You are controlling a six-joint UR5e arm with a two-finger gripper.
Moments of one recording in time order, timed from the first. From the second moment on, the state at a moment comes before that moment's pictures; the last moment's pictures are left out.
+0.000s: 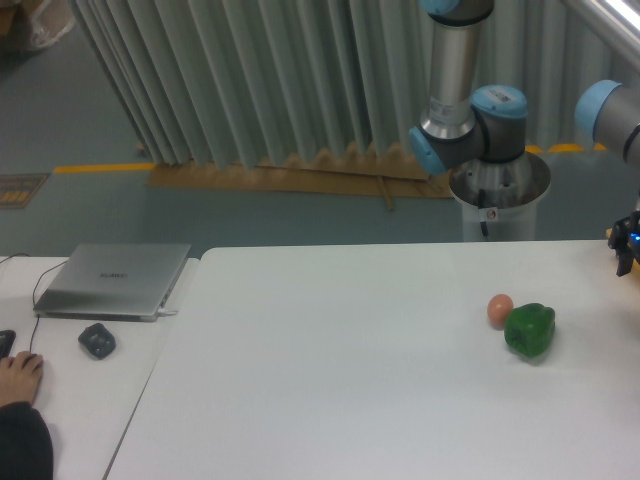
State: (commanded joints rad) arm 2.68 -1.82 -1.59 -1.34 1.58 1.63
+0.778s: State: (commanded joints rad) arm 2.80 -1.80 -1.62 -1.33 1.69 1.67
